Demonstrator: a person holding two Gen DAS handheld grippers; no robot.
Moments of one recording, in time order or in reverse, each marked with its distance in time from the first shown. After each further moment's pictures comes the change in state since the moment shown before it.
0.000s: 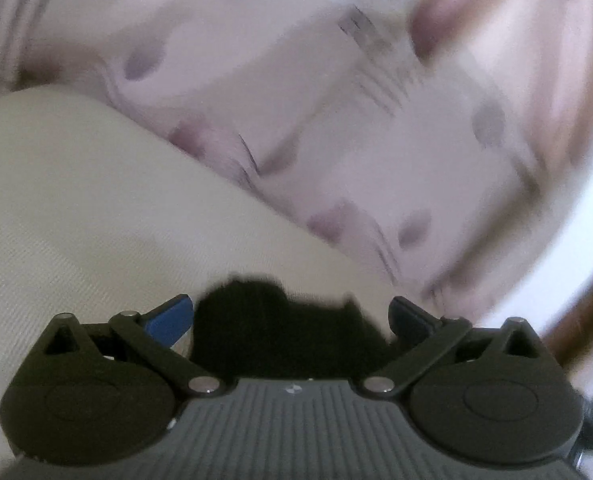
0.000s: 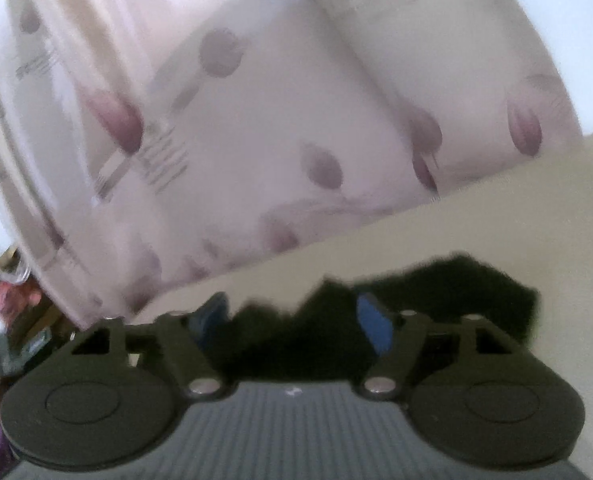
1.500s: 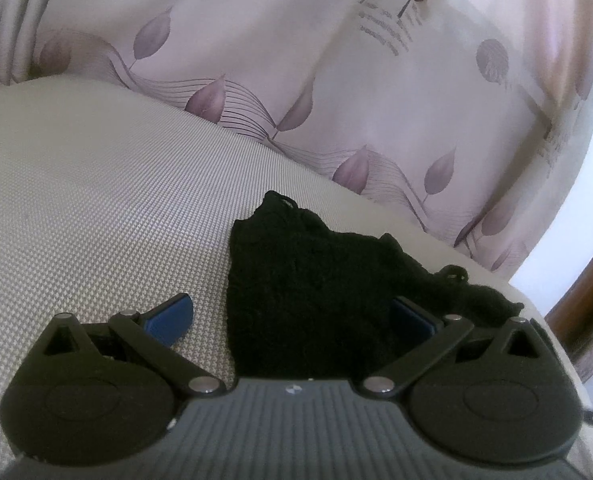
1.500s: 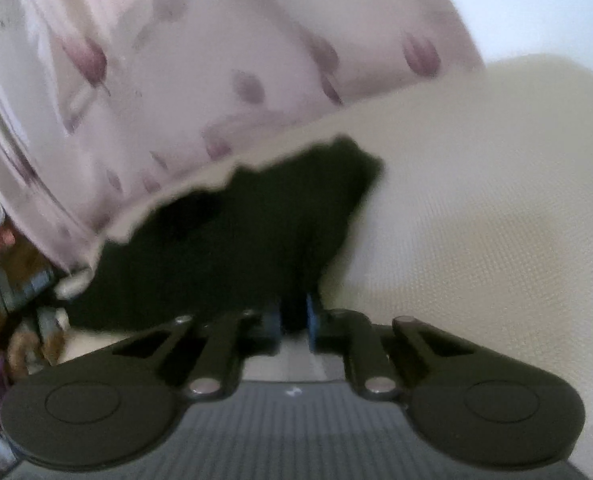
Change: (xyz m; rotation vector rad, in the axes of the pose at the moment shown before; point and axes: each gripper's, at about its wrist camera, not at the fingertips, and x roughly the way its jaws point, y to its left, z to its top) left arm 0.004 0.015 -0.059 0.076 -0.011 0.075; right arm -0.101 -0.053 -0.054 0.006 0.208 -0.147
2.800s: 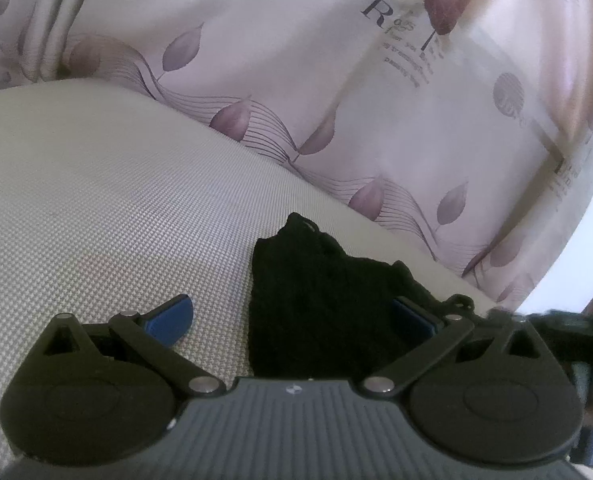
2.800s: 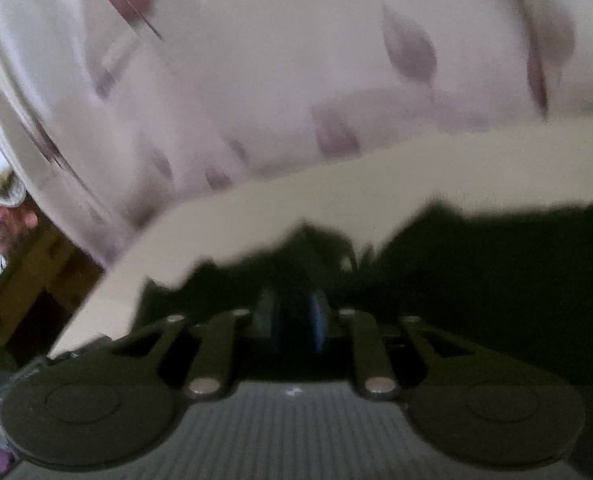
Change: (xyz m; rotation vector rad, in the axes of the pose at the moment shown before) left arm -0.010 0.007 0.001 -0.065 -0.064 0.031; right arm 0.180 0.157 0.086 -0.091 0.014 0.169
